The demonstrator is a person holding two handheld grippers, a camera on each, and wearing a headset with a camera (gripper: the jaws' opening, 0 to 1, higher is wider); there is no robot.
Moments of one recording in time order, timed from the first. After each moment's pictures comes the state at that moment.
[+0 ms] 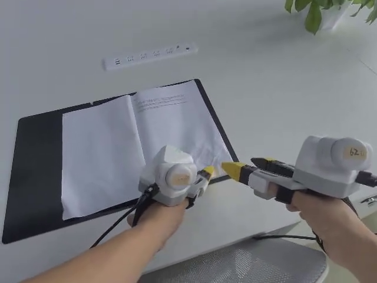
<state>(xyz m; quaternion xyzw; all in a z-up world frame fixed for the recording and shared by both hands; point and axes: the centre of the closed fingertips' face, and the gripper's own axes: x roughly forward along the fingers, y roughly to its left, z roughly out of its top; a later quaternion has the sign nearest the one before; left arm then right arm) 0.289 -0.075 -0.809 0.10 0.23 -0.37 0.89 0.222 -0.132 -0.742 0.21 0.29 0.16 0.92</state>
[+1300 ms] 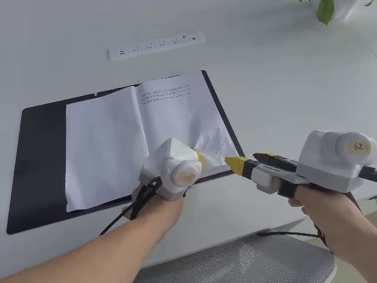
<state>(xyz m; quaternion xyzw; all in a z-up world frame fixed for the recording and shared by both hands) 0.301 -0.061 -0.809 0.18 0.21 -0.37 0.89 0.228 -0.128 -0.752 0.22 0.30 0.17 0.91</state>
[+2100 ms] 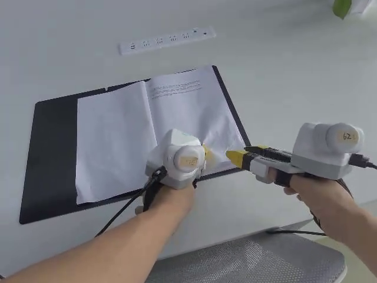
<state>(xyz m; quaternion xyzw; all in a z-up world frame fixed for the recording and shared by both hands) 0.305 -0.058 -0.809 0.10 0.25 -0.33 0.90 0.247 -0.107 -0.763 0.21 0.30 0.23 0.90</state>
